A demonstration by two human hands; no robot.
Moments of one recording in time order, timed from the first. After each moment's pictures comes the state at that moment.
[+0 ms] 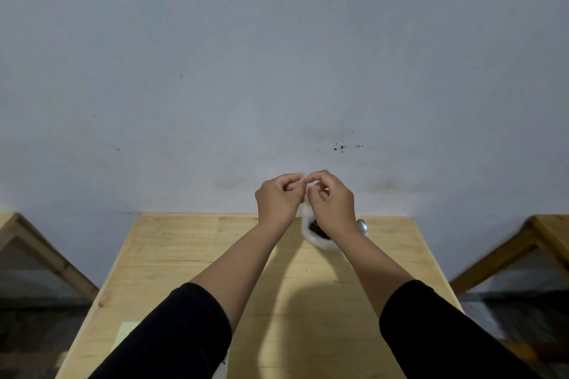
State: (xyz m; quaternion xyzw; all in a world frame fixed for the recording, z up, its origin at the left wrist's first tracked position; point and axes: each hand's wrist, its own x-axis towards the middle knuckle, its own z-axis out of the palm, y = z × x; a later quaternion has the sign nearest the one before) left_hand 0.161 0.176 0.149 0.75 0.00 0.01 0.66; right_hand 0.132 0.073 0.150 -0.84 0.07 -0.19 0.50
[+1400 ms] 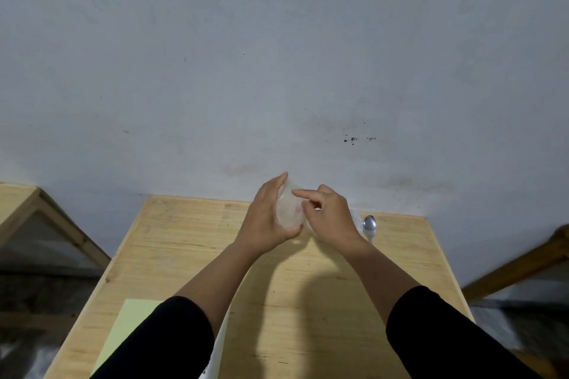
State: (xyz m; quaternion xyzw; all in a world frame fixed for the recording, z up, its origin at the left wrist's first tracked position) left_hand 0.152 0.205 0.082 0.86 -0.20 0.11 0.45; right_hand 0.136 0.064 0.118 -0.89 0.00 -0.07 0.44
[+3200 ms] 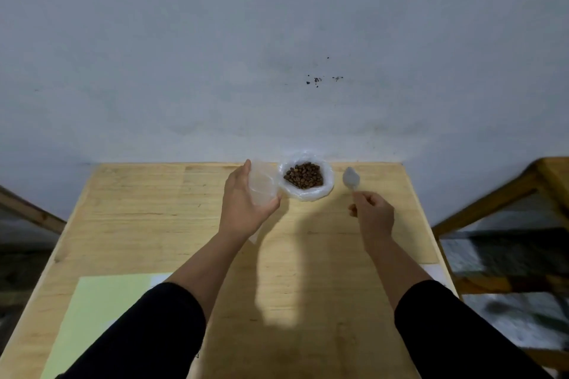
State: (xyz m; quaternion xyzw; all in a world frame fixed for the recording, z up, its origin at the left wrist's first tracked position) left_hand 0.137 0.163 0.026 0.90 -0.05 0.03 0.43; right_hand 0.086 -0.058 0.020 -0.73 0.39 -0.12 0.55
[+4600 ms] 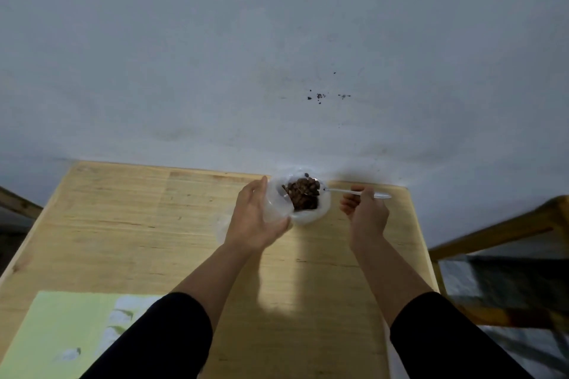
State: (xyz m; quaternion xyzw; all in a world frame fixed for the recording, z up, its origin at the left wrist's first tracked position) left_hand 0.167 0.123 -0.005 0.91 -0.06 -0.07 0.41; right_hand 0.163 -0.069 0.025 -0.52 0.40 -0.18 0.73
